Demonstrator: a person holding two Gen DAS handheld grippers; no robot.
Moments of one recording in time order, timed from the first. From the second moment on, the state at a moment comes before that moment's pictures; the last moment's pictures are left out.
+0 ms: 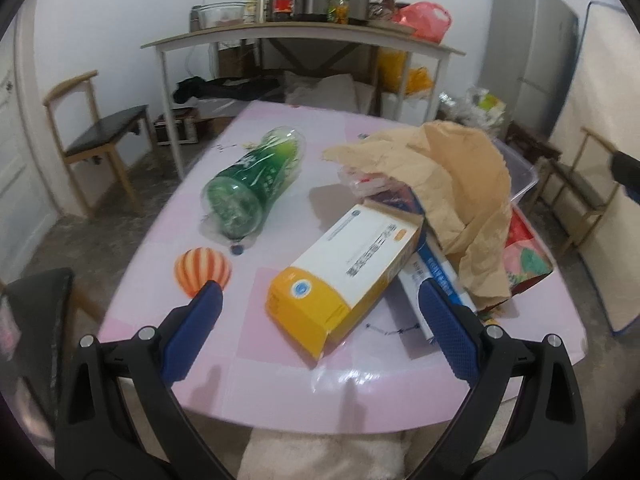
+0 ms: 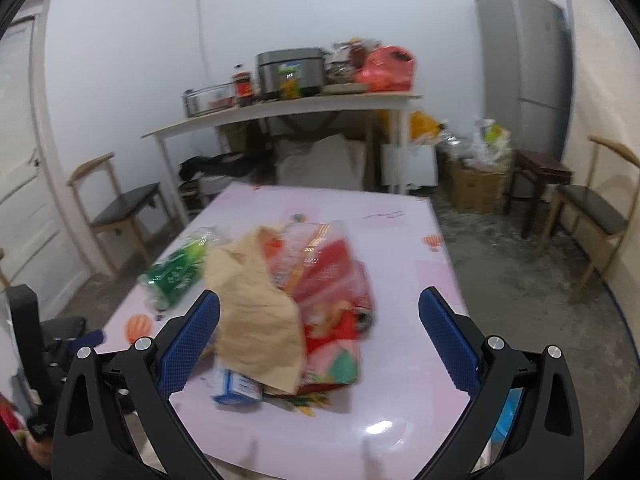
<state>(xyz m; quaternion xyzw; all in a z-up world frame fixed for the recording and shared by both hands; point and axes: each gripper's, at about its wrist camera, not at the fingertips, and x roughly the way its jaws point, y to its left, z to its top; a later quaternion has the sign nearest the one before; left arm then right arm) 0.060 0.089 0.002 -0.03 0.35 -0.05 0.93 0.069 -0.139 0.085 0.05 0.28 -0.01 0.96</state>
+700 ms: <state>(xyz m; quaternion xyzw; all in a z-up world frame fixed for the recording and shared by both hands) 0.096 0.097 -0.026 -0.02 0.33 -0.15 0.93 0.219 -0.071 0.058 -0.04 0.42 0.06 0.90</state>
